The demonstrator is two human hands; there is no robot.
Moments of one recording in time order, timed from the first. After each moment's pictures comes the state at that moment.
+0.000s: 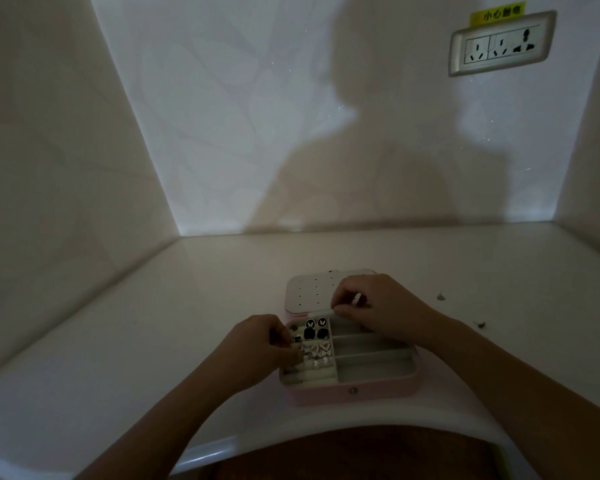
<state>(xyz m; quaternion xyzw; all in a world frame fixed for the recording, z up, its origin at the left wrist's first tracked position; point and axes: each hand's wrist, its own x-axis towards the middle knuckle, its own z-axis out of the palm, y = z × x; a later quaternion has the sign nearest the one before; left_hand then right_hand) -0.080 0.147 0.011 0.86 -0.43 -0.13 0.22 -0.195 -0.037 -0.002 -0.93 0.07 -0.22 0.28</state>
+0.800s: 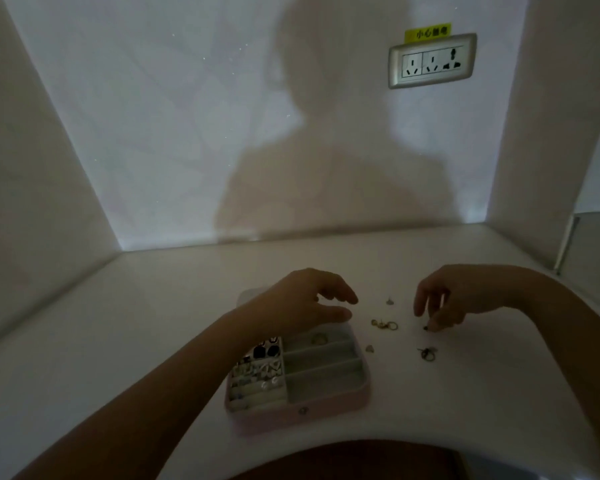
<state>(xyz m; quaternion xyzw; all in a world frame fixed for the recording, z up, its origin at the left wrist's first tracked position) -0.116 0.039 0.049 0.69 -0.68 -0.15 0.19 -0.312 -0.134 0.043 -0.90 0.30 0.10 0.28</state>
